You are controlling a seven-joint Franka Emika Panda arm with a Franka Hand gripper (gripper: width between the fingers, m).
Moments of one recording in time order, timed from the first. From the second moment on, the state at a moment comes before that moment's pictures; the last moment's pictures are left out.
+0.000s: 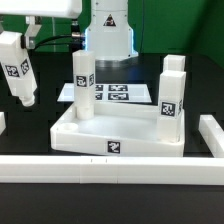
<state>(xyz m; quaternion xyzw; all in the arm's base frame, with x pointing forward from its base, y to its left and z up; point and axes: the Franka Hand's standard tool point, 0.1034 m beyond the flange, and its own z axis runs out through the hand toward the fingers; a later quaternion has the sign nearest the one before) 0.532 -0.171 0.149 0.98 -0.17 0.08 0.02</state>
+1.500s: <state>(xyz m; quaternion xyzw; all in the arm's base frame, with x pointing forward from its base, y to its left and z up) 0.571 -0.100 0.156 0.97 -0.16 0.18 0.03</state>
